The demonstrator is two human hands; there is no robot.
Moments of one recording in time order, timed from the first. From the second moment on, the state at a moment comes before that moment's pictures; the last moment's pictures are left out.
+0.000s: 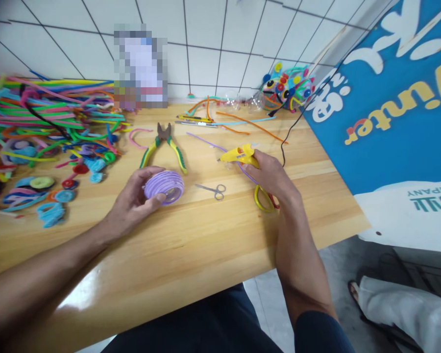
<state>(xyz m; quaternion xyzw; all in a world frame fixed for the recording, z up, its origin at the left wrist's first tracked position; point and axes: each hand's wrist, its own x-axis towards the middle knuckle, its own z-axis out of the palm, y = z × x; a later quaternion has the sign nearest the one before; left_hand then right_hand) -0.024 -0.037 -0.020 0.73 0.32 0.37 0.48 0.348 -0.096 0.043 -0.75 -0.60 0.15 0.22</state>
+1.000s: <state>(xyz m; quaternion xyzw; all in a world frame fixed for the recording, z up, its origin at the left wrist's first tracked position) -0.023 -0.036 -0.020 0.76 0.30 0.36 0.44 0.376 -0.031 0.029 -0.72 -0.54 0.12 0.43</state>
